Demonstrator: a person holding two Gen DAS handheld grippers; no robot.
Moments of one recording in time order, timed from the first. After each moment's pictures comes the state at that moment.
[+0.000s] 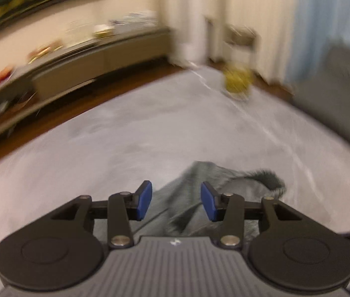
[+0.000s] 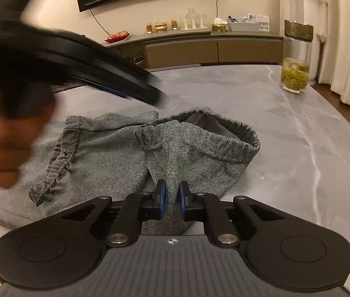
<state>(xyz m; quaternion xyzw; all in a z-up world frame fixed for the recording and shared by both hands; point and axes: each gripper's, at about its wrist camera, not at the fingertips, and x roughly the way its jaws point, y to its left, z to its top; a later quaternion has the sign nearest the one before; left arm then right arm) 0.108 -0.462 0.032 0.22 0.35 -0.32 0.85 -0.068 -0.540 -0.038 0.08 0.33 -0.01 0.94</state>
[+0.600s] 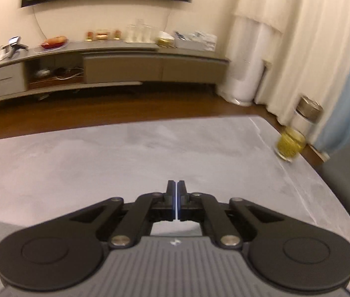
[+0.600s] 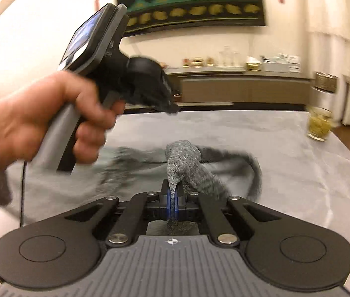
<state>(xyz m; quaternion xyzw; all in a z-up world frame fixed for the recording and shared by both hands) 0.156 -0.355 0.069 0.03 0.36 -0.23 0.90 -0.100 -0.504 -0.004 0.04 0.26 0.08 0.96</state>
